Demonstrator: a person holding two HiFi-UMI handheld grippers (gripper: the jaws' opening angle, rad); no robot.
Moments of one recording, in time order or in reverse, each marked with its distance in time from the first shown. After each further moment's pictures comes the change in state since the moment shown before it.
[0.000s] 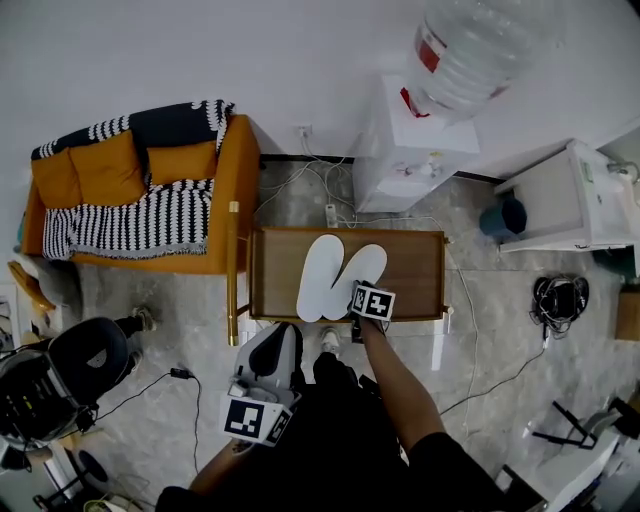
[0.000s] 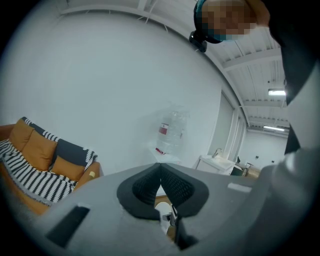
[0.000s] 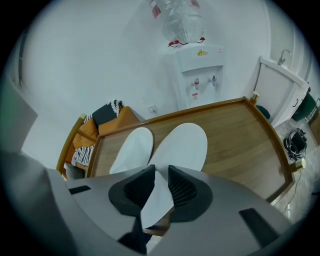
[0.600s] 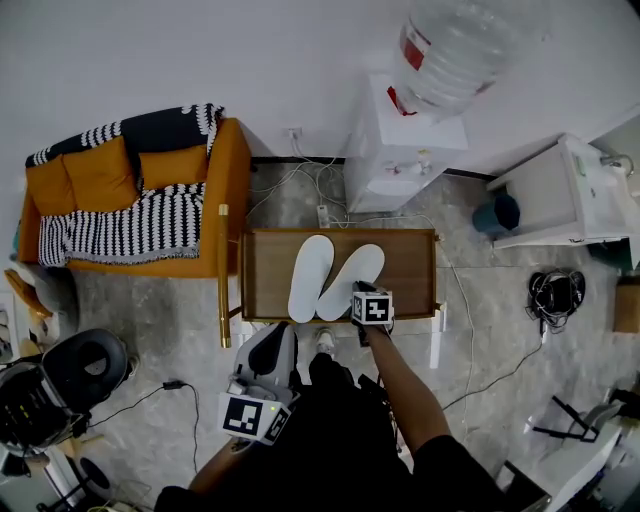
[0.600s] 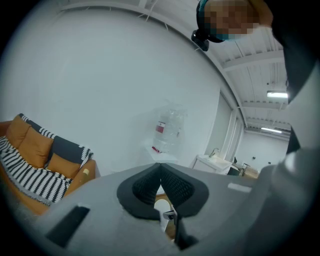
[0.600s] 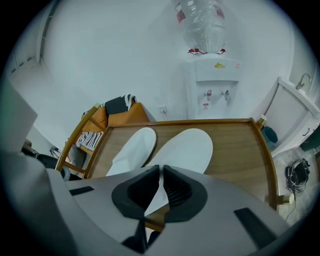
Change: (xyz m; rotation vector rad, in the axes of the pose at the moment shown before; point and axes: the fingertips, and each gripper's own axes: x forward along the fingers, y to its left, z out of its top) left arm 0.009 -0.015 -0.006 -0.015 0.015 -0.029; right arm -0.026 -0.005 0.009 -0.227 -0.009 0.040
